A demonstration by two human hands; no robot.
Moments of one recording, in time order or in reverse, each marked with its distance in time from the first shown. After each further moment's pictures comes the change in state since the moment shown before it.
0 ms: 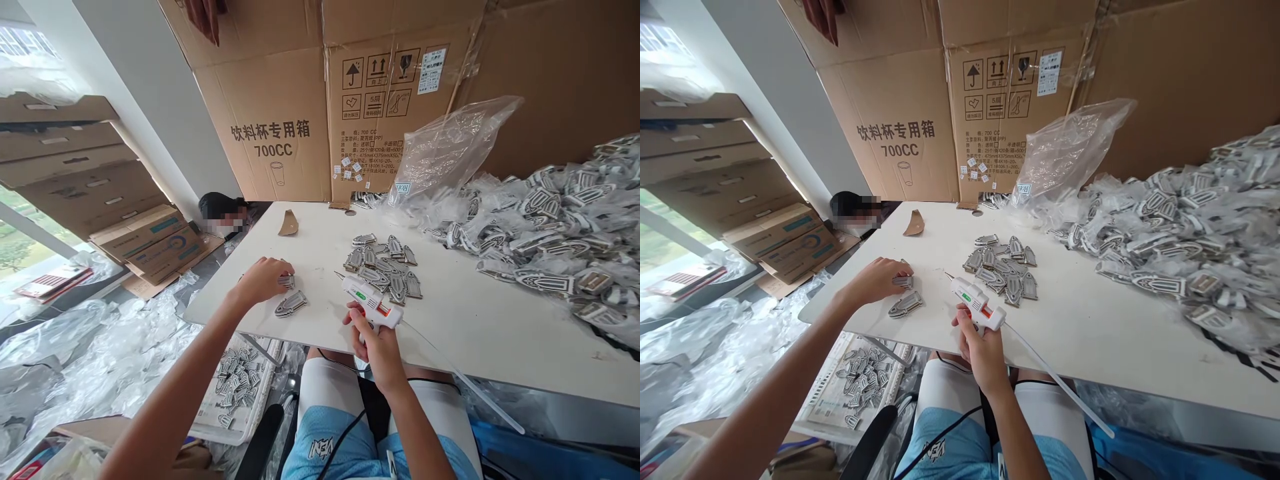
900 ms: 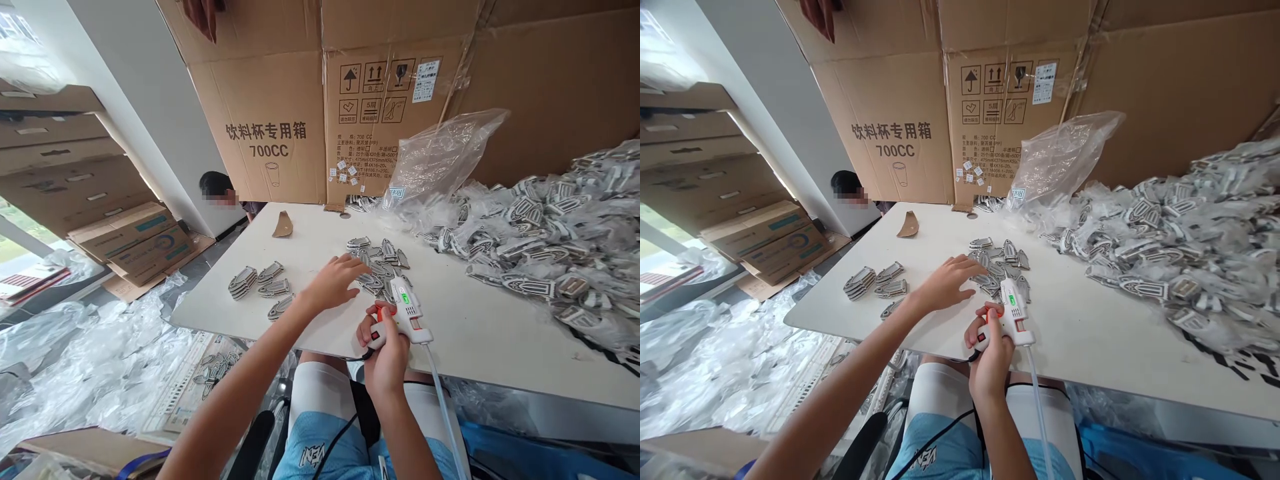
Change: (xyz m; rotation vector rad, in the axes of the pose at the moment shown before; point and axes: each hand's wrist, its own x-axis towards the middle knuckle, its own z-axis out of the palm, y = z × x) left_hand 0.059 0.130 0.040 -0.148 0.190 0.577; right_hand 0.000 -0.010 0.009 0.328 0.333 -0.129
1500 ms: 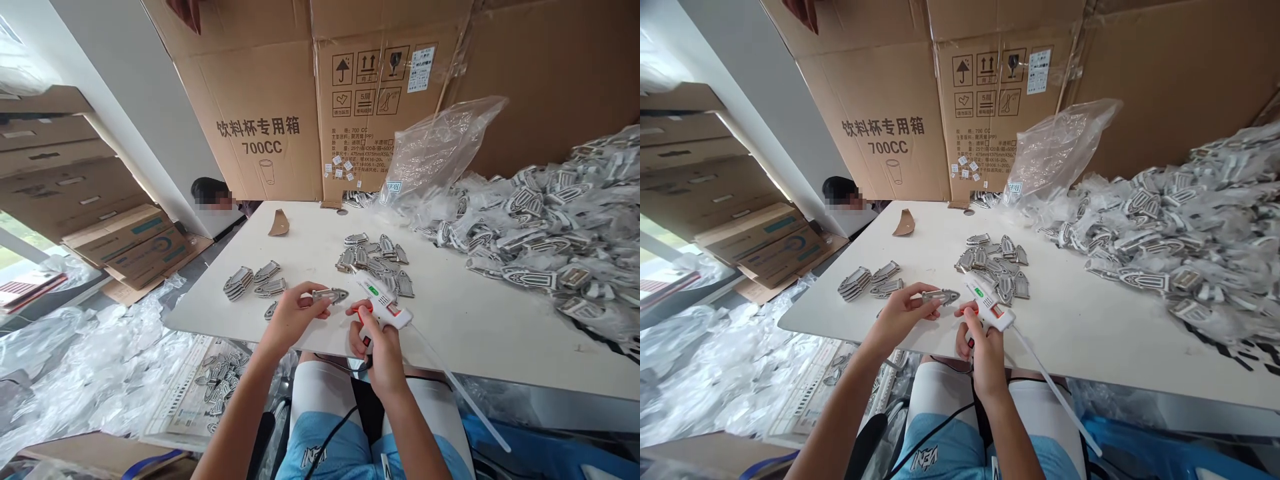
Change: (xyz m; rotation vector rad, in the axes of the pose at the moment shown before) left_hand -0.090 0.036 -0.006 -1.016 0.343 -0.784; right_hand 0.006 -0.002 -0.012 -0.175 -0.277 0.157
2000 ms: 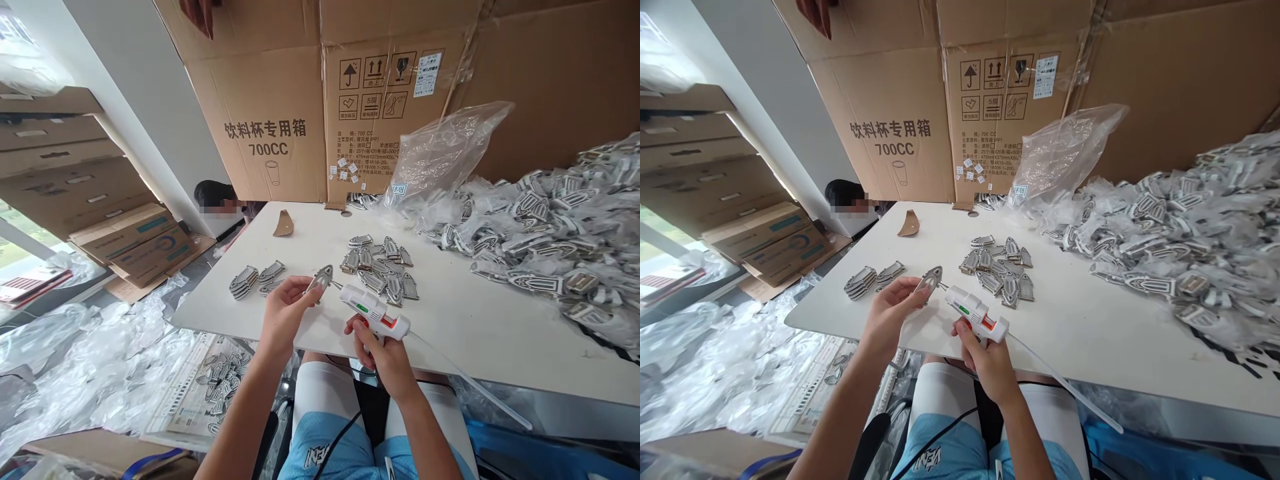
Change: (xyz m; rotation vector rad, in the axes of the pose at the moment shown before) left_hand -0.014 0.016 -0.001 -0.244 0.310 0.029; right_hand -0.008 0.000 -0.014 -0.280 -0.158 0.009
